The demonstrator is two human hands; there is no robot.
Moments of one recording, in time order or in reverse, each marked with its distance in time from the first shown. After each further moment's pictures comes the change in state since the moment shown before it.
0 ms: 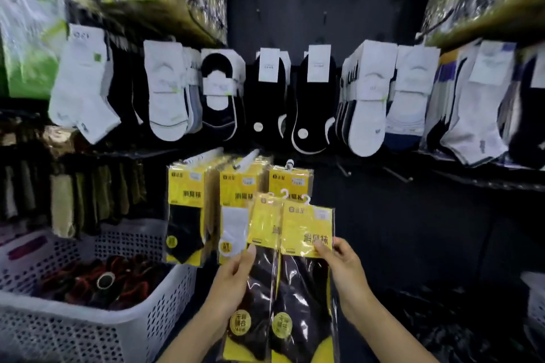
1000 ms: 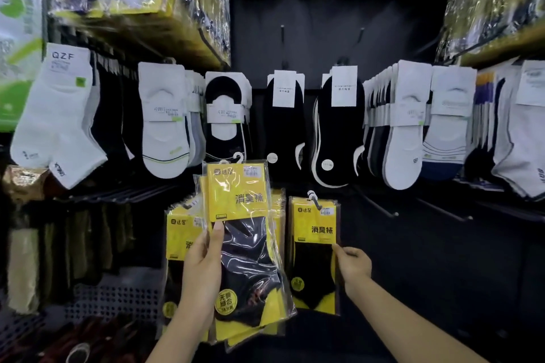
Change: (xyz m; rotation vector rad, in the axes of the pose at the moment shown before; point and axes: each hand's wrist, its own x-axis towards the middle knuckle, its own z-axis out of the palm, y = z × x) left_hand 0.120 0.052 -0.071 -0.242 0.210 0.297; right_hand 0.175 0.018 0.049 -0.140 0.493 0.155
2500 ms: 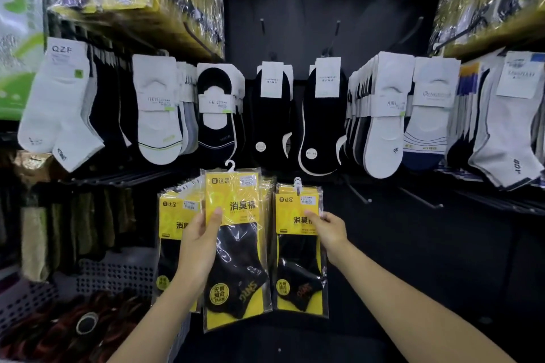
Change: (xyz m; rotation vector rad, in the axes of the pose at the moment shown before) left_hand -0.016 0.009 0.023 0.119 0.016 0.059; right_hand -0.015 -0.038 -0.008 -0.037 -0.319 -0.207
